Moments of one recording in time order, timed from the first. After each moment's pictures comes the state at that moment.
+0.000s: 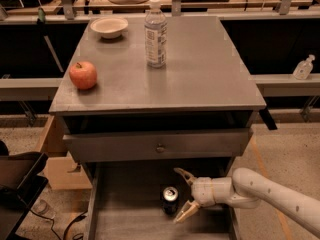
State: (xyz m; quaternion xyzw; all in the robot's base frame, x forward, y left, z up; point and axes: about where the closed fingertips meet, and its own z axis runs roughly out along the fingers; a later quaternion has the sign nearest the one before) arm 0.474 -0.056 0.461 -0.58 0.58 0.36 0.44
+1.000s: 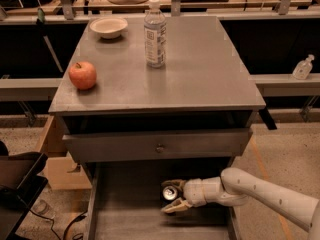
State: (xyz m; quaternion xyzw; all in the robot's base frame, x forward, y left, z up) arm 0.479 -0.031 0.425 -0.59 0.58 0.38 0.42
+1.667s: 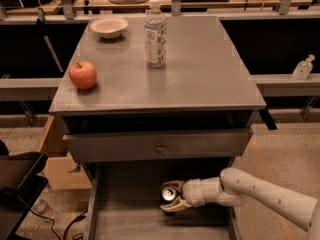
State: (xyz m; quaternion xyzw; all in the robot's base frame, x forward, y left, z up) arm 0.477 -0.027 0.424 -0.59 0.57 0.38 0.42
